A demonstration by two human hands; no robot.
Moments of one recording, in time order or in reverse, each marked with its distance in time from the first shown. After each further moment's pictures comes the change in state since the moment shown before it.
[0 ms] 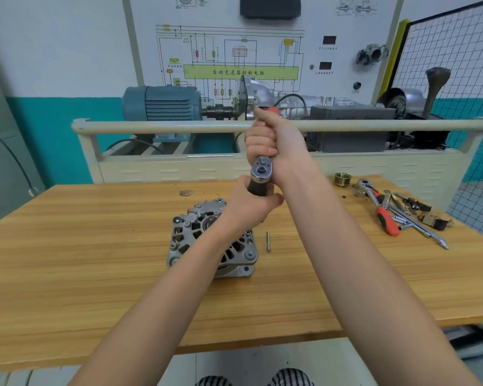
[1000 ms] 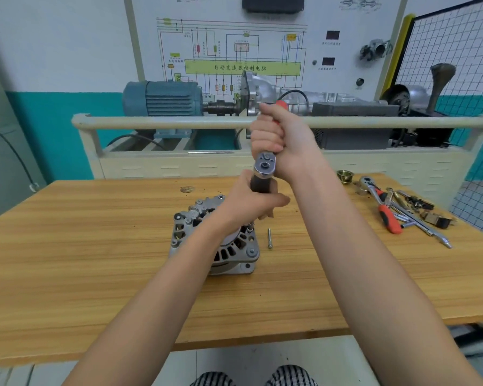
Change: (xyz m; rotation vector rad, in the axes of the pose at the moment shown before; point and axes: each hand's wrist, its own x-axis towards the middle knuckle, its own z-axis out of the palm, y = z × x) left_hand 0.004 -0.001 -0.010 0.006 -0.168 0.059; right_hand -0.004 -0.005 -0.002 -0.001 -0.047 0.025
